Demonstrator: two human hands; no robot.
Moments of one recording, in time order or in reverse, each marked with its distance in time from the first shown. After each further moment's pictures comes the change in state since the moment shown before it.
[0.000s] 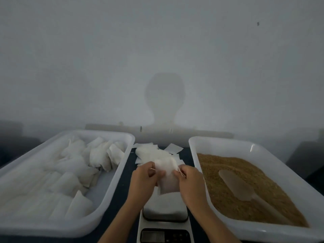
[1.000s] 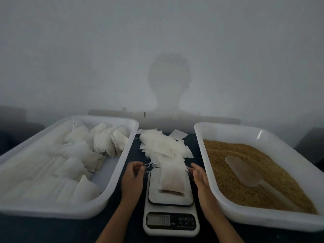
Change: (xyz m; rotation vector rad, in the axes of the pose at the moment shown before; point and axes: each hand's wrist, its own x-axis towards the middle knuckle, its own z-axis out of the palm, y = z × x) left_hand -0.012 -0.080 0.000 -0.118 0.230 -0.211; right_hand -0.029 0.072 0.027 0.708 -0.097 0.269
